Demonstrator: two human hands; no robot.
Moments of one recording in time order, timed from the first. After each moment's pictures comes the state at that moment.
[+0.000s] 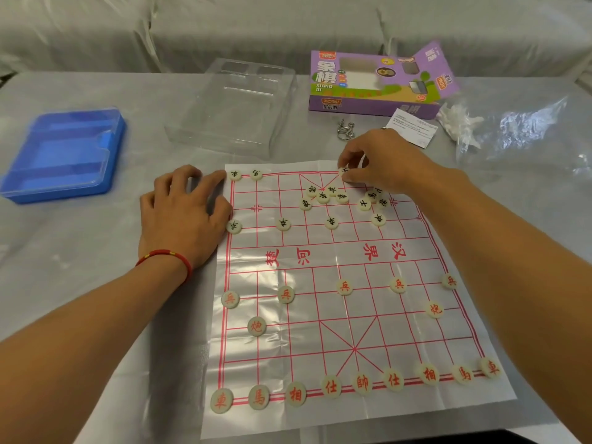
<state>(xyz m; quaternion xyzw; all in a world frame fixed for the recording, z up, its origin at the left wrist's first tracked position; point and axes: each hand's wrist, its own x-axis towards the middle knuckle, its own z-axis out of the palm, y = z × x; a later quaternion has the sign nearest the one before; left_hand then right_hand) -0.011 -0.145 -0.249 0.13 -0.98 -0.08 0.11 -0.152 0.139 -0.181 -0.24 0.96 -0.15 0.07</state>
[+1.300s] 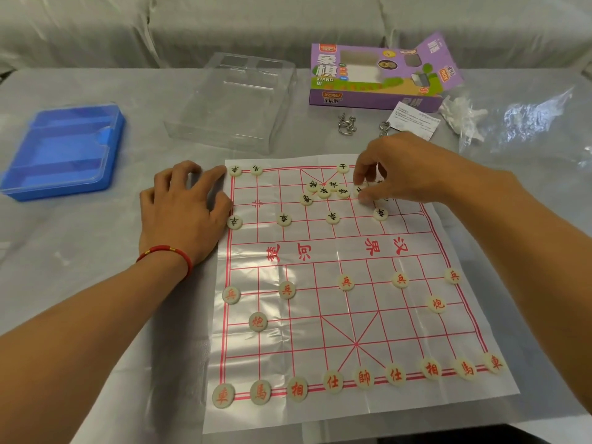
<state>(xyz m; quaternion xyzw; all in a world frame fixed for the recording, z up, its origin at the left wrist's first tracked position) -0.012 -0.147 -0.251 0.13 -0.98 -0.08 0.11 -0.121 0.158 -0.157 -0.31 0.94 -0.07 0.12</state>
